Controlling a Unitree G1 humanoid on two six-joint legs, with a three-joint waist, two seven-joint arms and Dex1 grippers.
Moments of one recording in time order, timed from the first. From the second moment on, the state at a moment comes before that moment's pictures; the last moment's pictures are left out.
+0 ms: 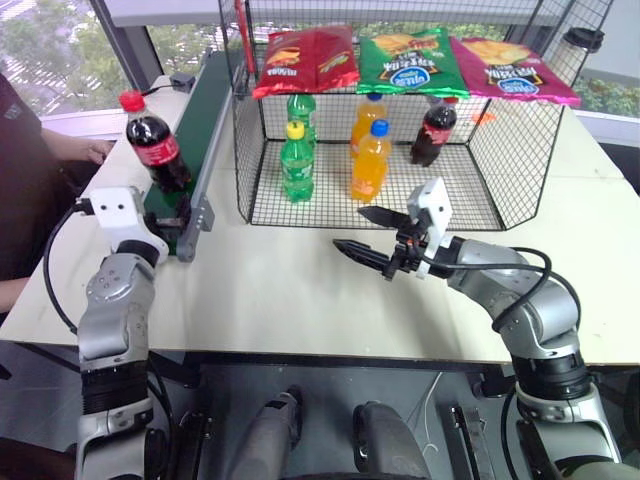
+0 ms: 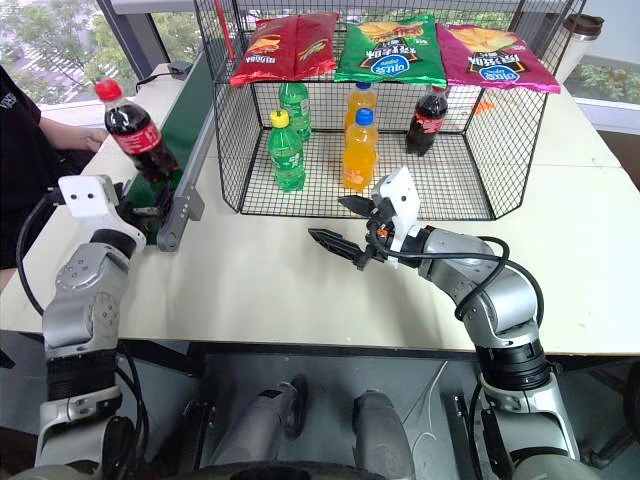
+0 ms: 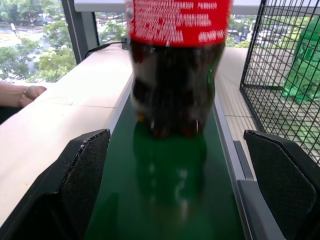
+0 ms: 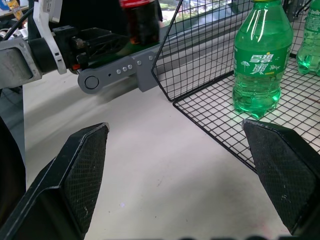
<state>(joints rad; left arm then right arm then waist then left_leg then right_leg) -0.35 0.35 0.35 -0.05 -0.29 0.36 -0.15 -0.44 -0.48 0.02 -0.31 0.57 0.69 0.69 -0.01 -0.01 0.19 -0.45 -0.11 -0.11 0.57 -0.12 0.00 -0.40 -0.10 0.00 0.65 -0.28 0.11</state>
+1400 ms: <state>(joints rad) -0.49 0.62 -0.01 -0.16 -0.46 0.46 -0.80 -0.50 -0.49 -0.07 -0.35 0.66 0.76 0.63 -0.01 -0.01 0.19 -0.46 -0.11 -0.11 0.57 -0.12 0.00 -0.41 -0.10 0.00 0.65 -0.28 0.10</state>
